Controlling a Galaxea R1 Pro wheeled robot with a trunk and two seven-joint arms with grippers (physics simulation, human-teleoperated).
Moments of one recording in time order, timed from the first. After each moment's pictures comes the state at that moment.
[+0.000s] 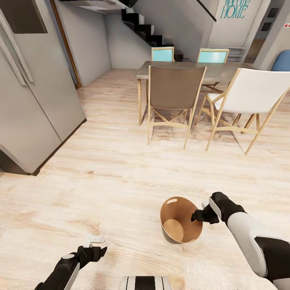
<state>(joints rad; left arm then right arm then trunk) -0.32 0.06 0.00 -0.84 0.01 0.35 -0.17 -0.97 -0.14 -0.05 -0.28 0.05 0.91 0.19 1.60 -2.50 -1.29</state>
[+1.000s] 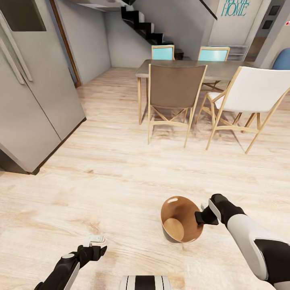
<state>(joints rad) -0.32 0.06 0.00 -0.85 0.01 0.35 -0.17 -0.96 -0.13 -0.02 -0.28 0.03 0.91 0.20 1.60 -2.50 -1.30</state>
